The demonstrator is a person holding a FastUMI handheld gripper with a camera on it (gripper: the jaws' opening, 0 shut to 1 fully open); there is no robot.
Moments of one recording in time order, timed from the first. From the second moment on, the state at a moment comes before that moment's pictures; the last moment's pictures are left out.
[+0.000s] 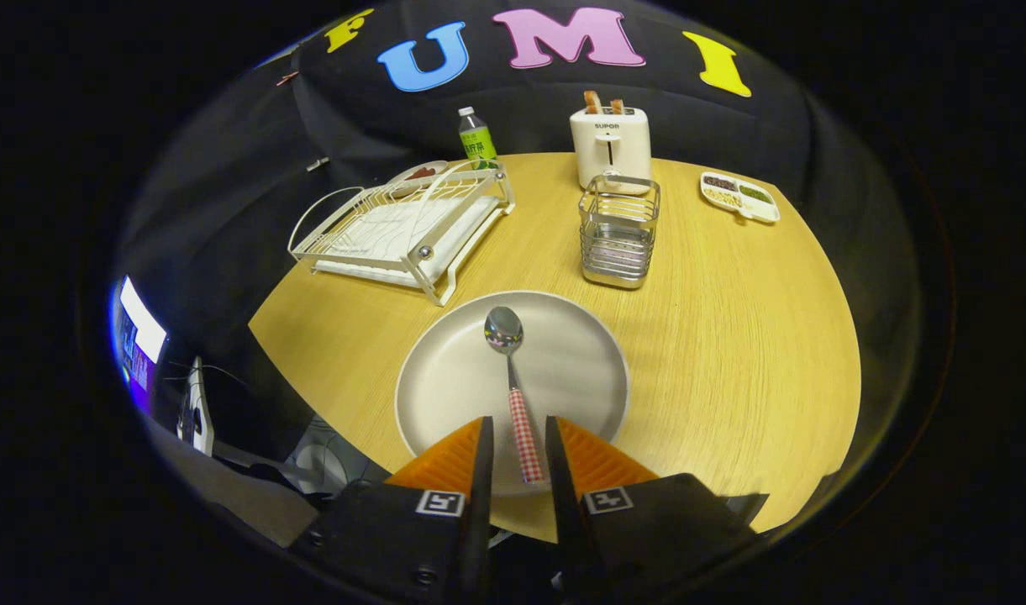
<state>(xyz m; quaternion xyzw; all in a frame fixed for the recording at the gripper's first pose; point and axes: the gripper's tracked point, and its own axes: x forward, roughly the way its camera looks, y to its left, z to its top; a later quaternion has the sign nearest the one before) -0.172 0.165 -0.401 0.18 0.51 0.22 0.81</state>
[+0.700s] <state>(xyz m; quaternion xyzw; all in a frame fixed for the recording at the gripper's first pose) -0.121 0.151 -0.336 0.21 0.43 0.20 0.86</state>
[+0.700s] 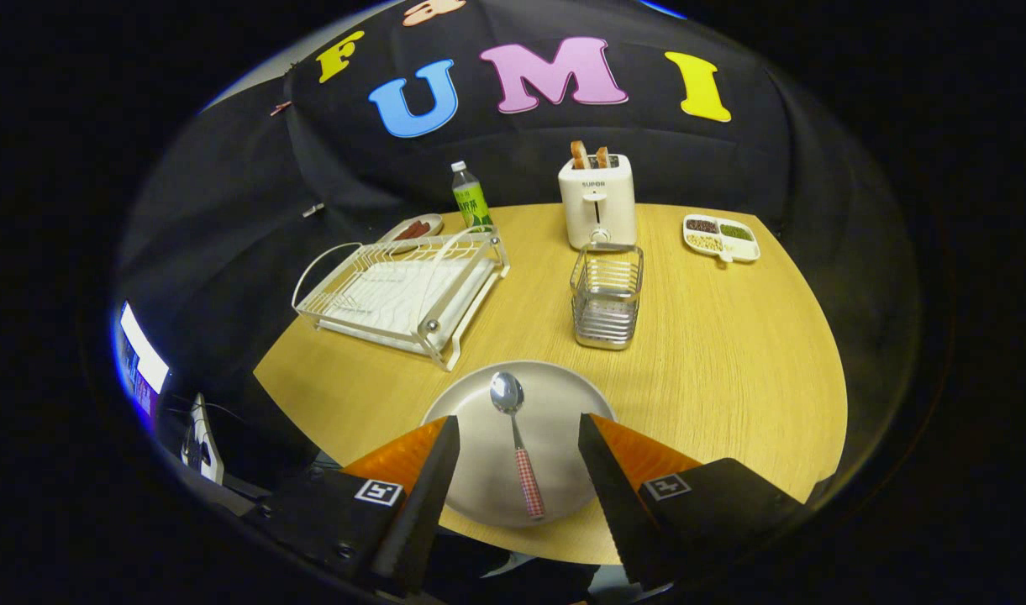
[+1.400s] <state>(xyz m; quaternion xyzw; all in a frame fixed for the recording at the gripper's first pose) -0.046 0.088 -0.179 0.18 0.25 0.23 0.92</state>
